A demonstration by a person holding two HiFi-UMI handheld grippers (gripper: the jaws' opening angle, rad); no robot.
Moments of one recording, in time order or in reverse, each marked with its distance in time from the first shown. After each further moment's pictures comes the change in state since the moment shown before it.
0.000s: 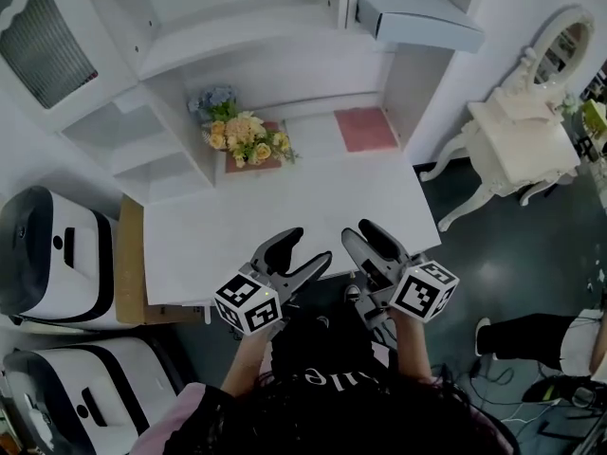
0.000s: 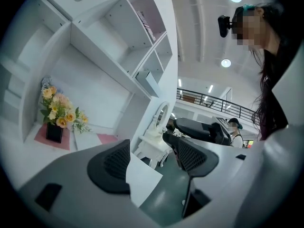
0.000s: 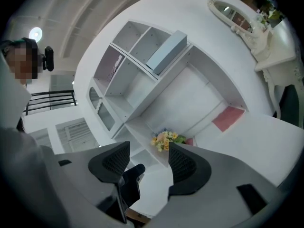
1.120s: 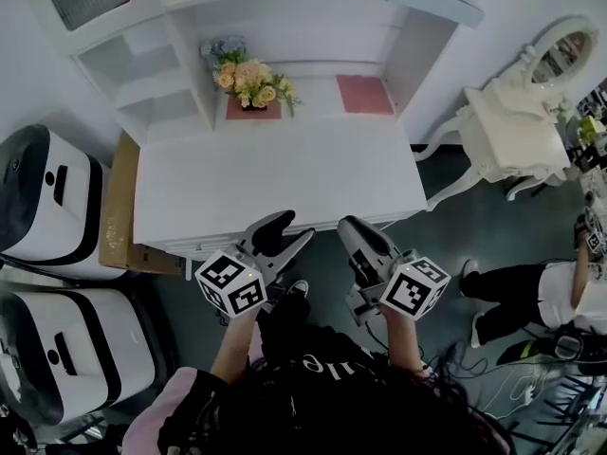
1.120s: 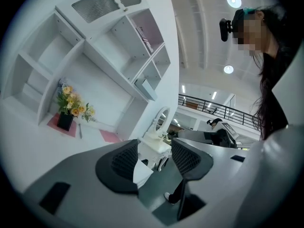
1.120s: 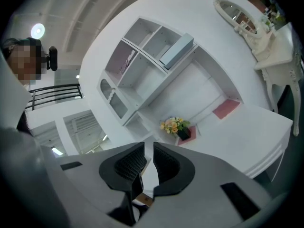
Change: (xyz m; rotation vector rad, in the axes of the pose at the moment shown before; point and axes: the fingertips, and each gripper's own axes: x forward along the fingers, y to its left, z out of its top) left arm -0.082 -0.067 -0.040 -0.054 -0.078 0.047; right arm -0.082 0.064 -0.075 -0.029 0.090 0.032
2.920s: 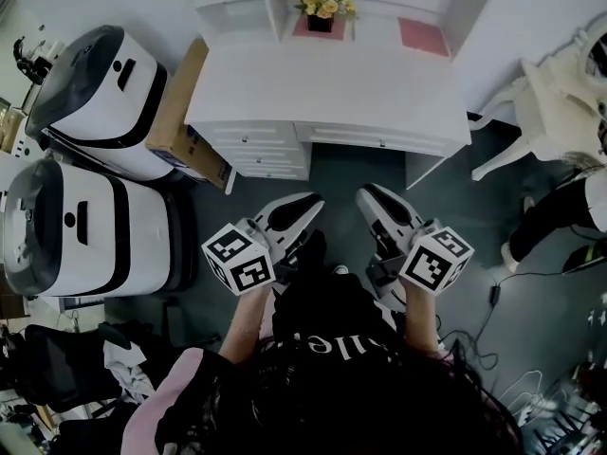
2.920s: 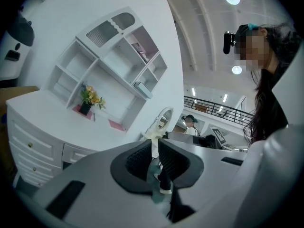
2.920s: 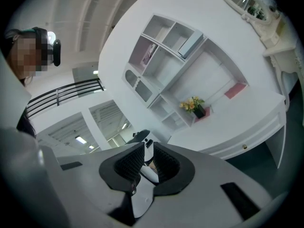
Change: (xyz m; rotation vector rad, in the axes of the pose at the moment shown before) left arm -0.145 -0.177 -0.106 -0.063 -0.046 0.172; right arm -0.159 0.084 -0.128 -0.026 0.139 0.218
